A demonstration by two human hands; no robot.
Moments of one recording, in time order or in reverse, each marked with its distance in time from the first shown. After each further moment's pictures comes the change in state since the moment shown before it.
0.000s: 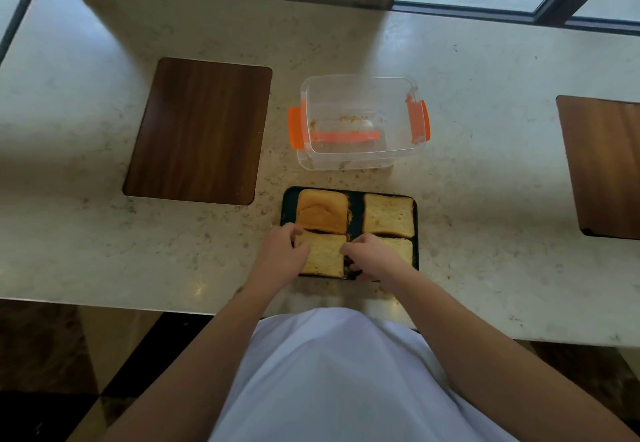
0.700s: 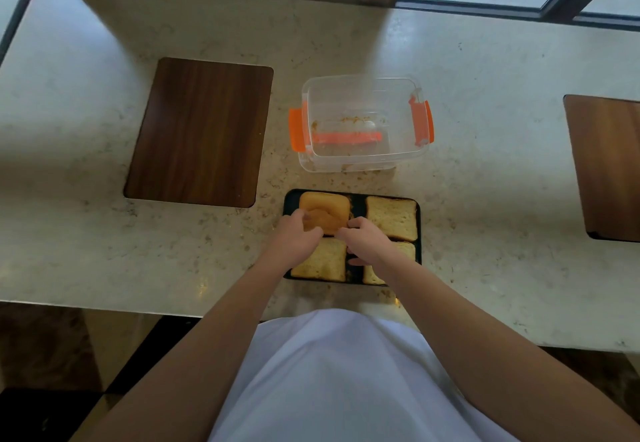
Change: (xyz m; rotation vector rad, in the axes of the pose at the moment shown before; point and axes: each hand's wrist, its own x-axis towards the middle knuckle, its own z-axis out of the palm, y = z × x) left_hand 0.041 0.018 0.004 0.037 -0.084 -0.078; right_hand 0.017 -0.025 -0.003 0.146 0.006 -0.050
